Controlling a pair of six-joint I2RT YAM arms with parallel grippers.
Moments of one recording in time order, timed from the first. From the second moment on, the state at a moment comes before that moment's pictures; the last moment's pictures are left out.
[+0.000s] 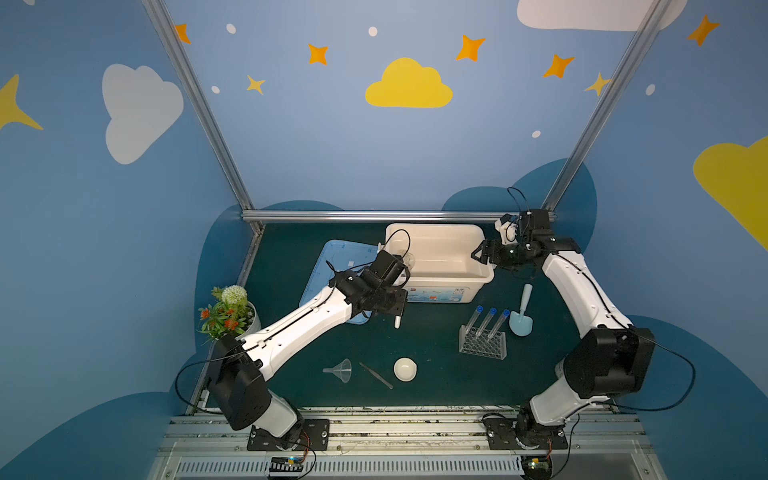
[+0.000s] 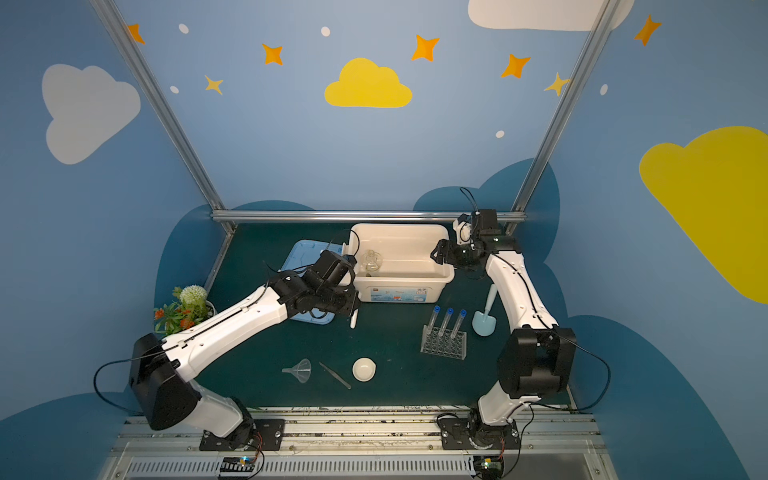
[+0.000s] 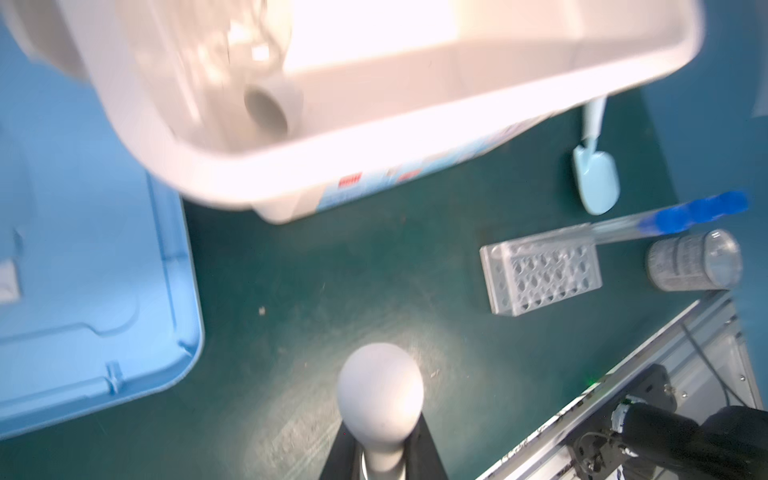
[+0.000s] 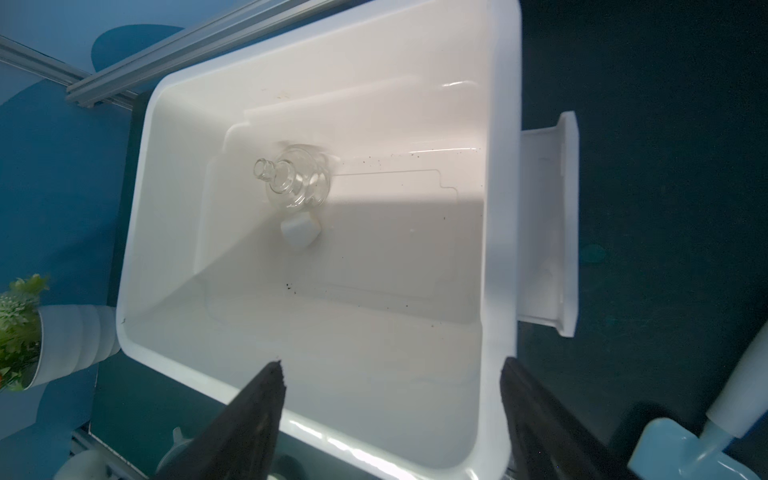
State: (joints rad) left arm -0.74 1.52 1.38 -0.79 0.06 -0.44; right arm 0.09 1.61 1.51 -0.84 -0.37 0.21
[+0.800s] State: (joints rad) left arm -0.63 2.34 2.53 -0.90 0.31 -0.11; right arm 0.07 1.60 1.47 -0.83 -0.33 0.21
